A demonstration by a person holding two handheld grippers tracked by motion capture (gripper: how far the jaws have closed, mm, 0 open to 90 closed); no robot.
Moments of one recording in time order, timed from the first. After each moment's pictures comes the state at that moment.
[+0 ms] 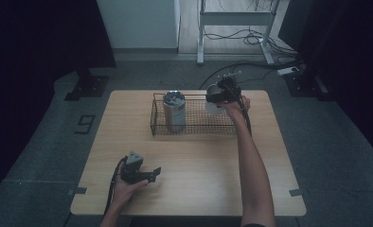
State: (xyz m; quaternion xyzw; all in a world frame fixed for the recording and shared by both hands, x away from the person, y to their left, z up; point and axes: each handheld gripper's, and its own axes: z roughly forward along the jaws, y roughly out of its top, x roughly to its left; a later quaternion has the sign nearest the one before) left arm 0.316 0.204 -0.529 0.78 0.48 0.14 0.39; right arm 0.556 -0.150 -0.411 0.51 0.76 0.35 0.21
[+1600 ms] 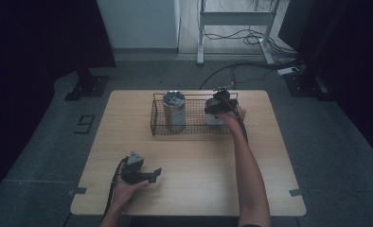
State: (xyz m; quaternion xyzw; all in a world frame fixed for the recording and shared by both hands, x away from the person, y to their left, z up) left arm 0.316 0.202 -0.532 0.78 0.47 0.13 0.39; right arm 0.563 -0.144 -0.469 0.52 0.78 0.29 0.17
